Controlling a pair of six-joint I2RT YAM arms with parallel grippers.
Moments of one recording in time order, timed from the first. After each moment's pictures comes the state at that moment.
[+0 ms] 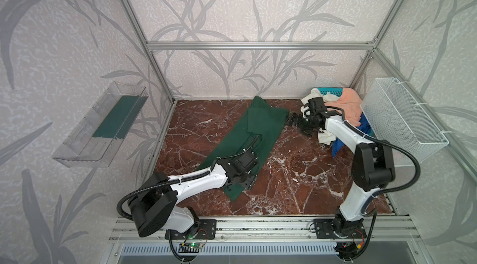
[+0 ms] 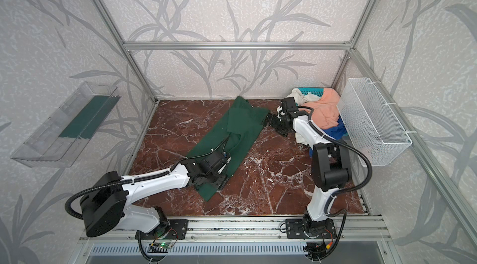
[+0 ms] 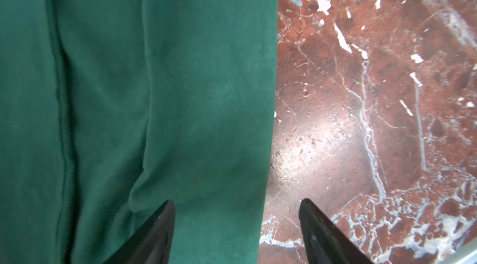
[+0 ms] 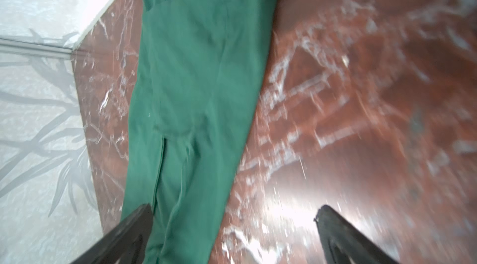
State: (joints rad) left arm -0.88 1.43 0.78 -0.54 -0.10 -0.29; right arm 0.18 1.70 1.28 -0.56 -0.40 0.60
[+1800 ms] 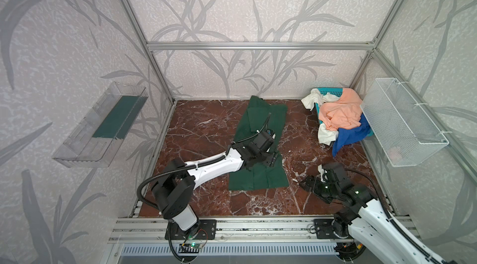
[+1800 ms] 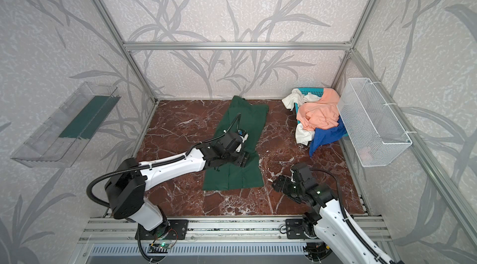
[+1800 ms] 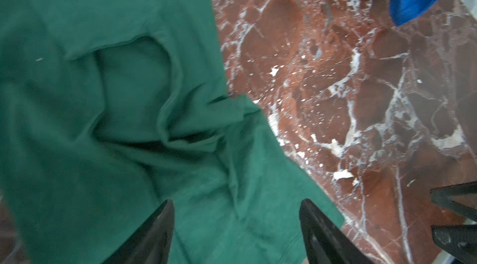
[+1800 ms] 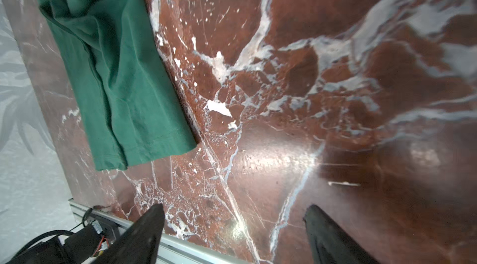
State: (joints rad) left arm -0.87 1.56 1.07 -0.40 -0.13 -0.38; right arm 0.49 0.71 0.38 -0.72 -0.25 0.90
